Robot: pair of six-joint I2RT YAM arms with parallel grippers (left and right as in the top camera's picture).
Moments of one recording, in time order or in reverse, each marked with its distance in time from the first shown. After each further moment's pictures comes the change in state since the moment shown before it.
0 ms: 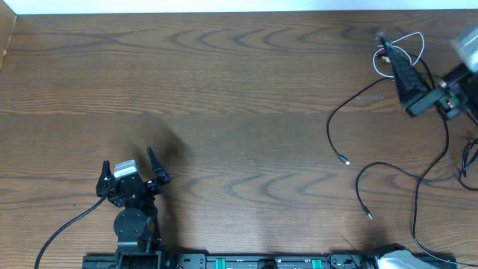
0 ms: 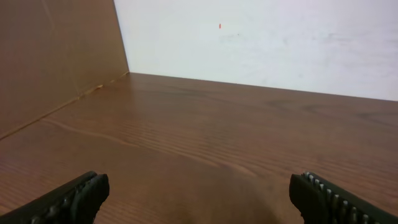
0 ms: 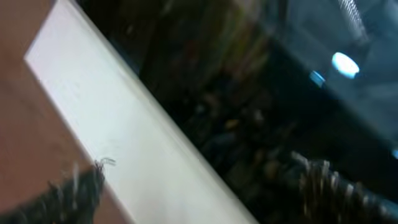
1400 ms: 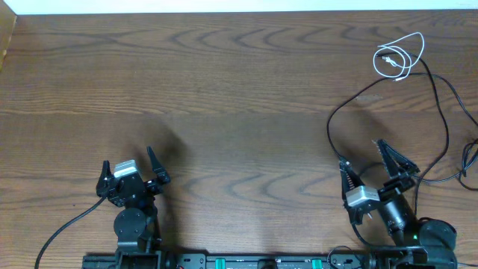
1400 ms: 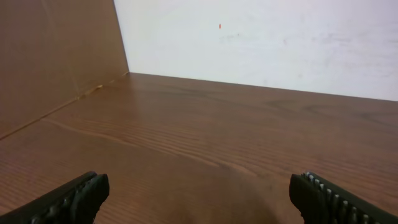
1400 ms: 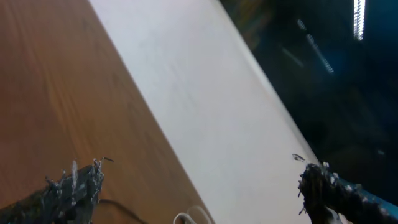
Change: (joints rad) left arm 0.000 0.000 0.000 0.000 0.001 0.000; right arm -0.350 -1.298 -2.158 0.846 -0.241 -0.220
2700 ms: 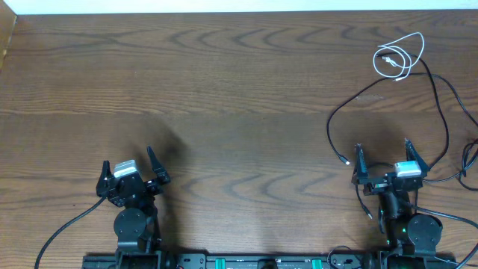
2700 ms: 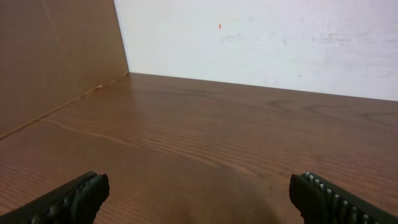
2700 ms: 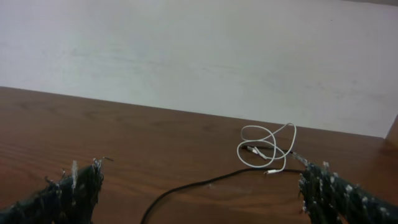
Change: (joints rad) left arm 0.000 0.000 0.000 0.000 0.000 0.000; right arm 0.000 -0.002 -0.166 0.172 0.360 0.877
